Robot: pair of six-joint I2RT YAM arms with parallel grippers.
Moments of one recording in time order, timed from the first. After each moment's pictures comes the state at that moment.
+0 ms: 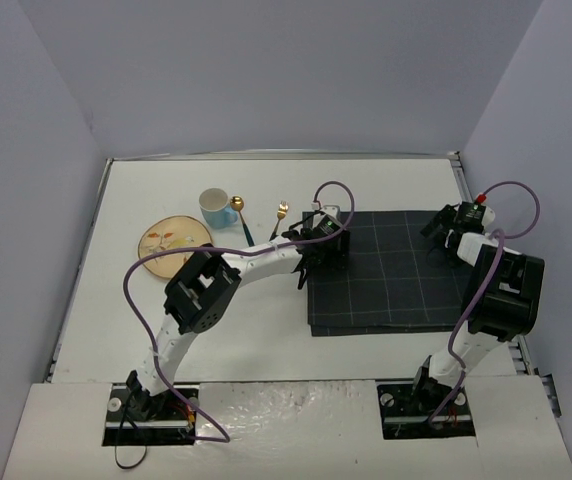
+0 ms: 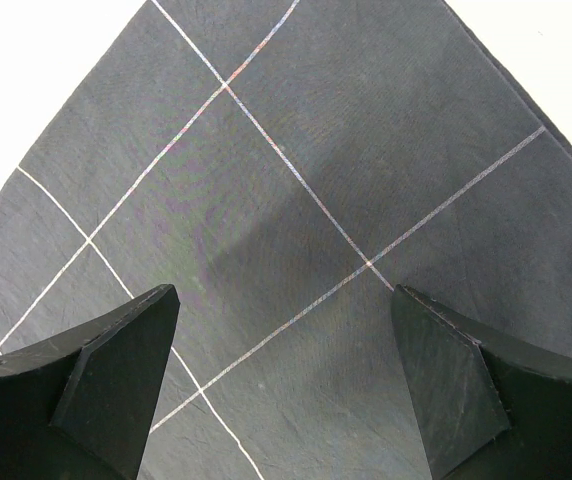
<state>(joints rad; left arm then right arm) -0.88 2.19 1.65 -0.33 -0.14 -0.68 -0.32 1.75 0.92 -0.01 0.03 0.48</state>
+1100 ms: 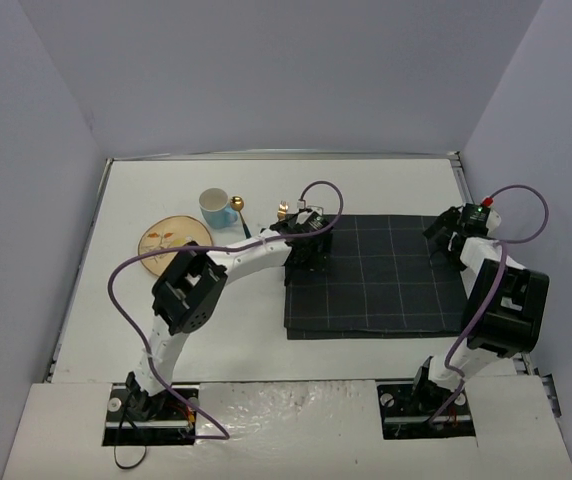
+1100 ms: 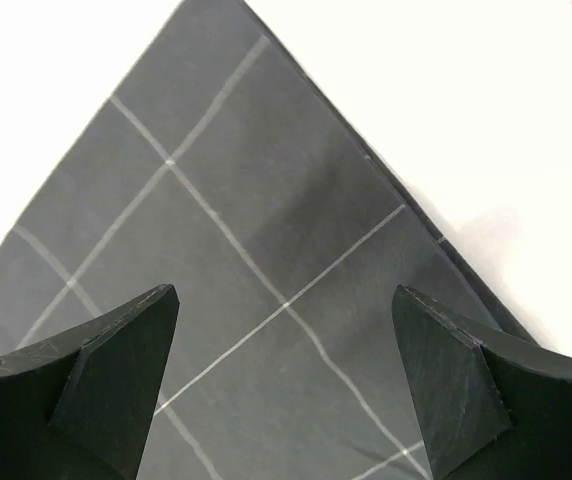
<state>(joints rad) -0.84 2.10 1.62 -0.56 -0.24 -0.58 -0.32 1.63 0.88 -0.10 0.04 0.53</state>
